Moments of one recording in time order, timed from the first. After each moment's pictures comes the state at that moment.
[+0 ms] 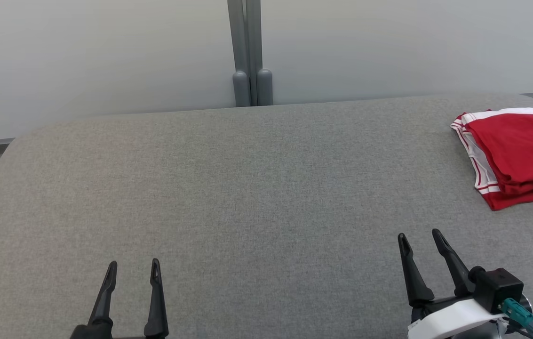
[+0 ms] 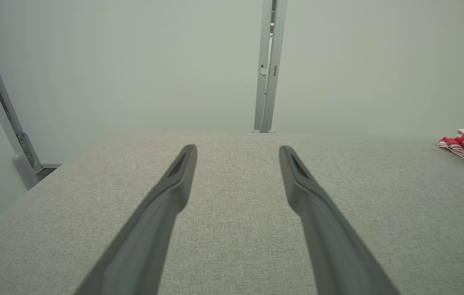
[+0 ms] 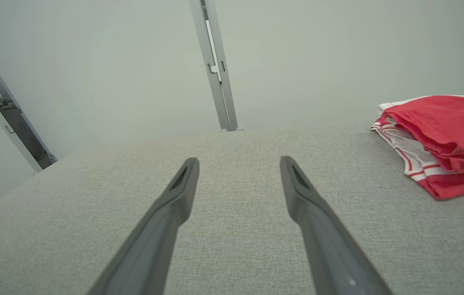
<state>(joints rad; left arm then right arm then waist) 0.20 0.05 -0.12 -0.02 -0.15 0.03 -0.26 0.07 -0.10 0.13 0.11 0.27 0.13 -0.26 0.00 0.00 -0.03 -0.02</state>
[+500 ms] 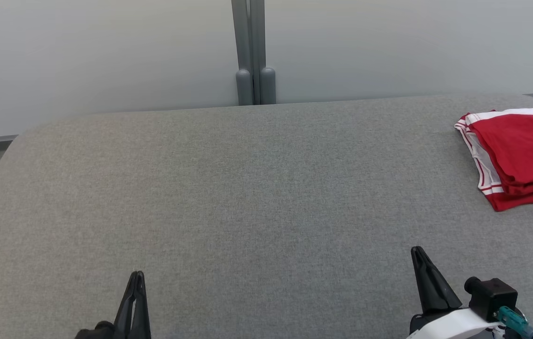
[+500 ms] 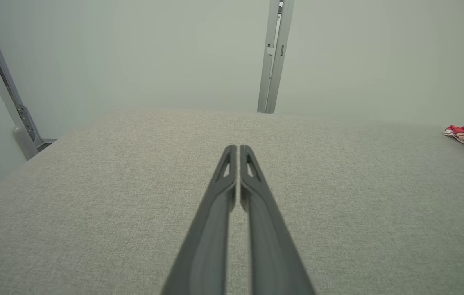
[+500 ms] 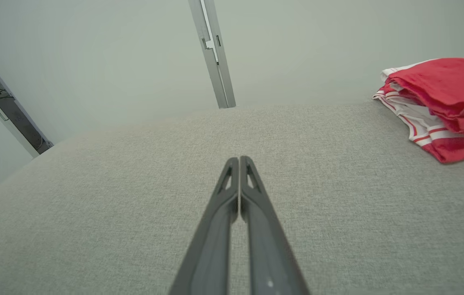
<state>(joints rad) 0.20 0.05 -0.13 0.04 -0.18 0.04 -0.26 0.09 -0.09 0.13 0.17 0.27 0.13 -0.26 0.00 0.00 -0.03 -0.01</state>
